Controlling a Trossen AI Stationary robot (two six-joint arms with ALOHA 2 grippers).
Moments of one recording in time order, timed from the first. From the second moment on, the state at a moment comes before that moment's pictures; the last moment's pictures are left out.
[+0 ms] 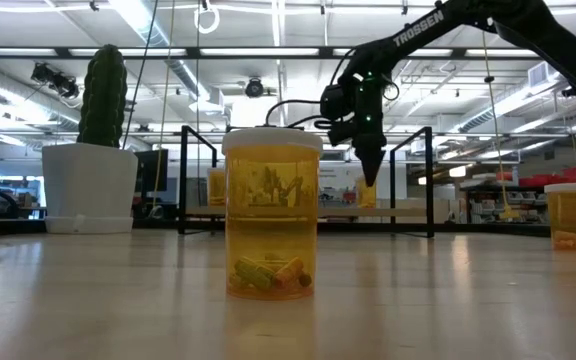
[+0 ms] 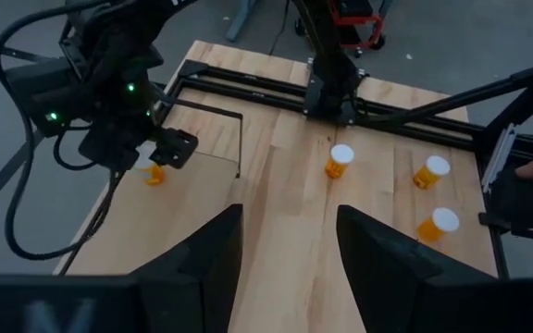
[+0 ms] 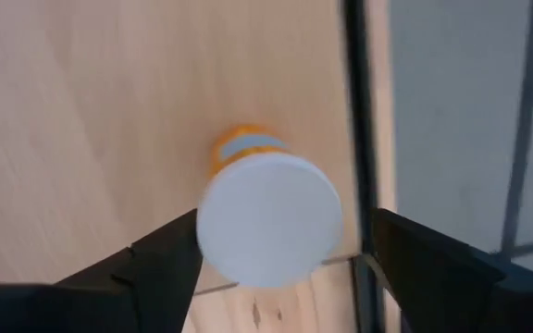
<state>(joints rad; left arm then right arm) 0.19 1.65 2.31 -1.25 0.00 -0.09 -0.73 2.10 1.91 -1.25 0.11 -0.51</state>
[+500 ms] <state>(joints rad) 0.19 1.65 2.31 -1.25 0.00 -0.01 -0.67 2.10 2.13 -1.53 0.08 -0.32</state>
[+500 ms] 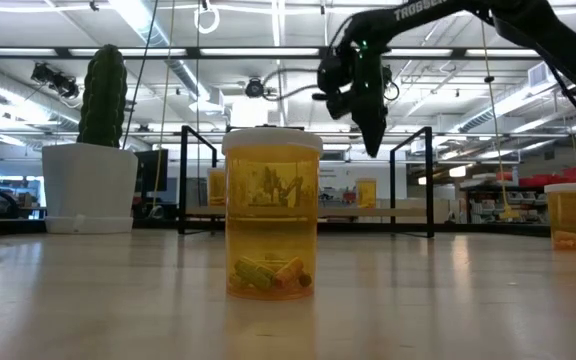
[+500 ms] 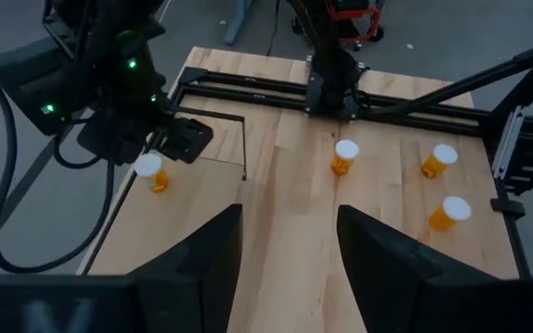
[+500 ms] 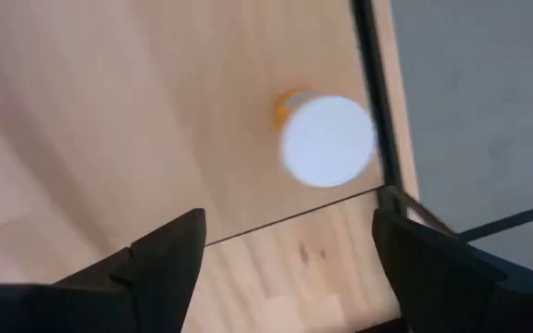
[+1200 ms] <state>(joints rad) 0.19 1.63 2.31 -1.26 0.01 0.10 -0.28 1.79 1.89 -1.57 0.01 0.29</state>
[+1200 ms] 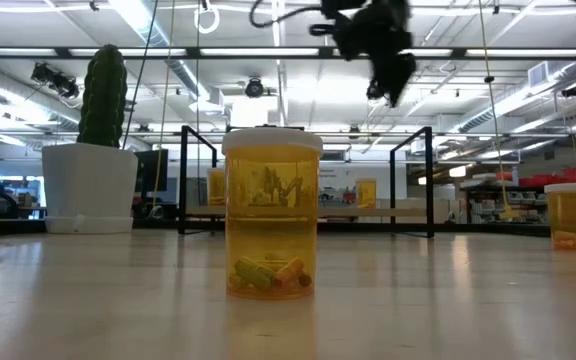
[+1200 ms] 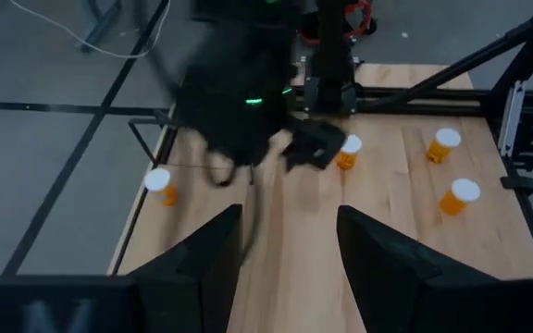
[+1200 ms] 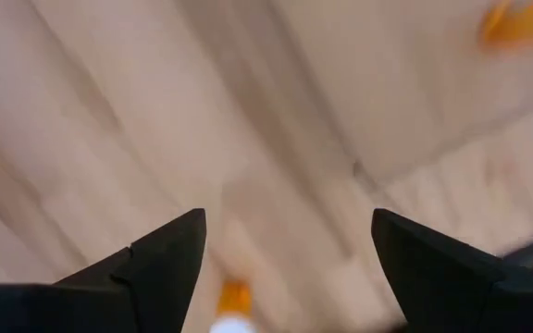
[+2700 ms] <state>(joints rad) 0.19 1.63 2.31 -1.32 0.01 -0.20 0.09 1.27 0.78 -1.04 -0.06 0.97</state>
